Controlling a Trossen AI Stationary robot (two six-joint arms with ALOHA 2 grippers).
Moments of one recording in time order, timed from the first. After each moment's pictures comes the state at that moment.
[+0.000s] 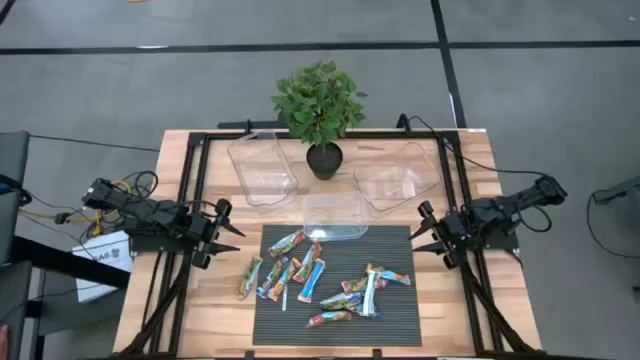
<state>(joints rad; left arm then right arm) -0.35 0.01 0.01 0.04 -0.05 0.05 0.38 0.01 0.01 0.01 -0.03 -0.05</state>
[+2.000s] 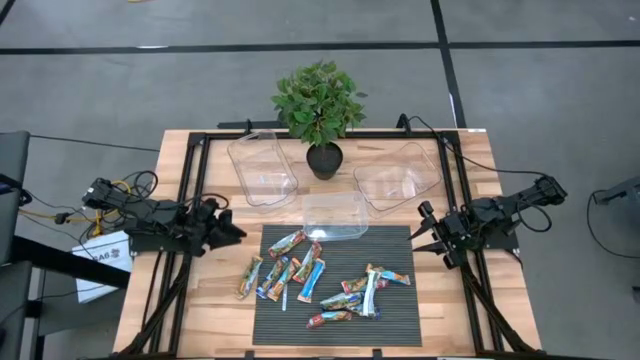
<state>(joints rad) -0.35 0.01 0.01 0.05 -0.12 -0.84 0.38 0.01 0.01 0.01 -0.02 -0.05</state>
